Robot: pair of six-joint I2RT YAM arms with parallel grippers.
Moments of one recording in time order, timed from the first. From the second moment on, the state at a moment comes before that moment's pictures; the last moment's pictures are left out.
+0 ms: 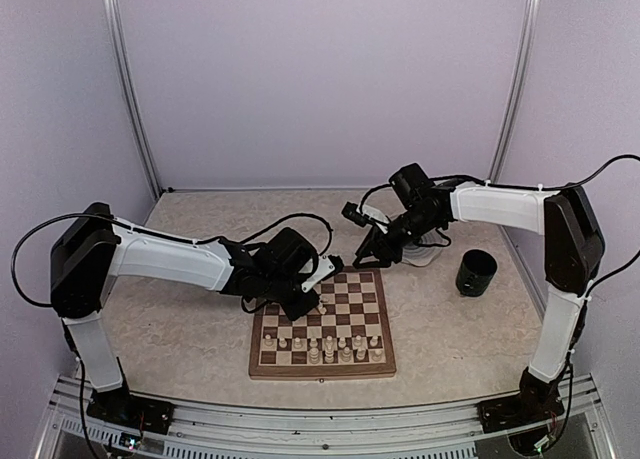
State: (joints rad) left arm -0.97 1.85 1.15 -0.23 -0.11 0.17; right arm 0.57 1.89 1.43 -0.57 -0.64 -0.49
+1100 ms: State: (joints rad) left arm -0.97 1.85 1.16 -0.20 -0.14 0.16; right arm 0.57 1.91 1.43 -0.57 -0.67 -0.49
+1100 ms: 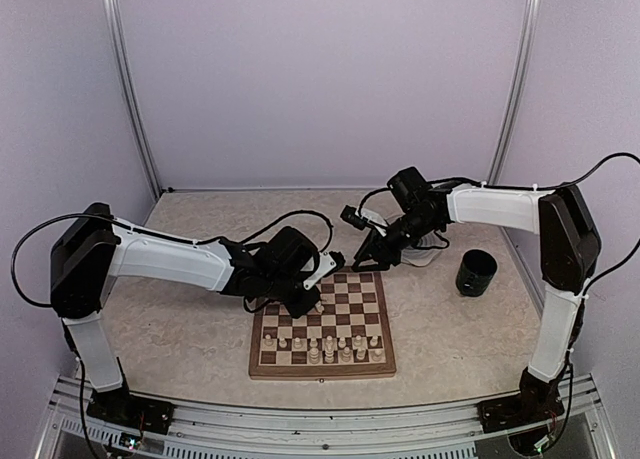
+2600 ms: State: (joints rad) left arm -0.85 1.68 0.85 0.30 0.20 -0.52; right arm 0.69 2.10 1.58 -0.59 -0.74 -0.37
